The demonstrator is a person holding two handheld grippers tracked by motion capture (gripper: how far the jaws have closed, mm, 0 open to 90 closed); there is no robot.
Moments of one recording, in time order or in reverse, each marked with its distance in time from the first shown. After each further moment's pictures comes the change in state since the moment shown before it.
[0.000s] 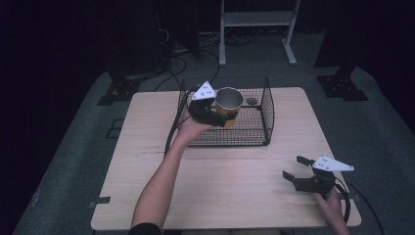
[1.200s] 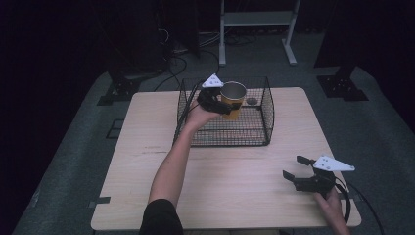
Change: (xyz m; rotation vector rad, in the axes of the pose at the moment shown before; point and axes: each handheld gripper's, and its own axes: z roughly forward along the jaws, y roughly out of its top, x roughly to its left) left arm 0.047 -0.009 0.055 0.053 -0.016 -0.061; right arm -0.001 0.000 0.000 -0.011 0.008 0.003
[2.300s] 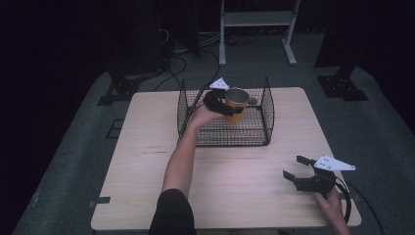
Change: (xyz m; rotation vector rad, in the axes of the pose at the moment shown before) left arm 0.021 -0.021 0.041 0.095 -0.073 -0.007; right arm -0.002 0.000 -0.001 -0.007 0.019 0.010
